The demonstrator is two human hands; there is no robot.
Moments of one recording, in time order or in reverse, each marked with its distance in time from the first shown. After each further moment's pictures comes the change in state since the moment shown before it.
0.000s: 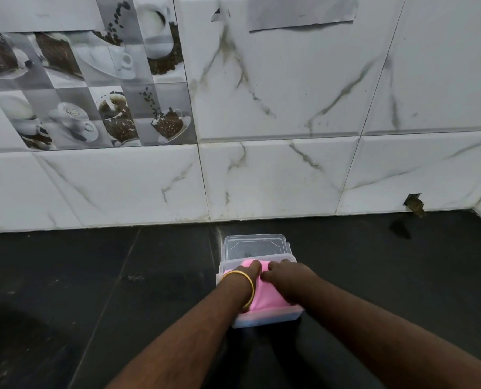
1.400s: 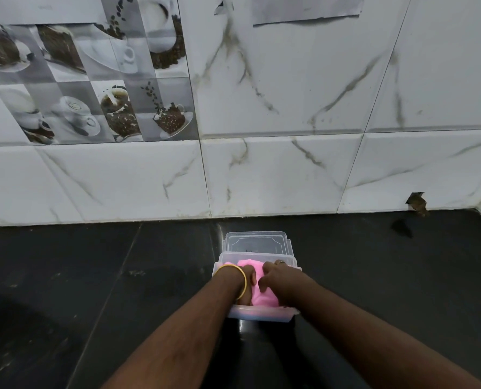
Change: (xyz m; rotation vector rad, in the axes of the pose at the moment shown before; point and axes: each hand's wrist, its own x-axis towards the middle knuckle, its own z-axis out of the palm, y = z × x) left_hand -0.013 -0.001 -0.012 0.203 -0.215 -0.092; right_hand 0.005 -0.010 0.013 0.117 0.016 -0.052
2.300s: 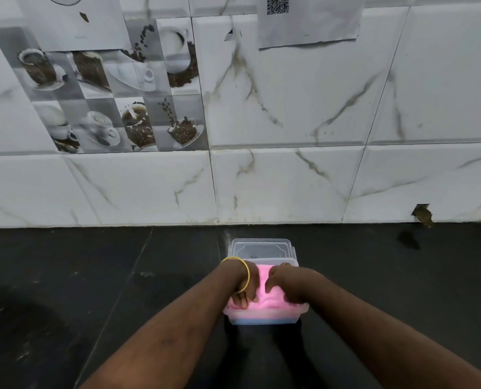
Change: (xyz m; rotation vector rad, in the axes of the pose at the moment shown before) left_hand 0.008 0.000 -0.010 -0.348 -0.189 0.006; right_hand -0.003 0.022 -0.013 -0.014 -0.044 -0.109
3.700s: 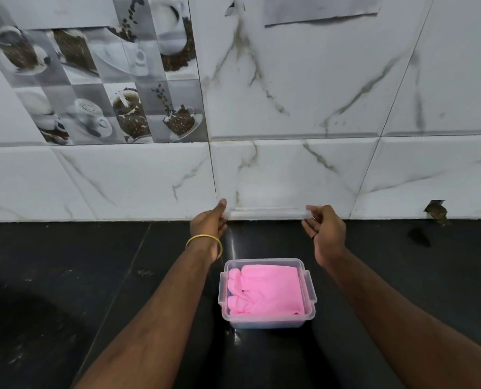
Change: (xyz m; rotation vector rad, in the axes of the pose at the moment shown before) left_hand 0.000 -0.038 -0.072 -1.682 0.844 0.380; right_hand 0.011 0.043 -0.061 2.073 1.149 0.491
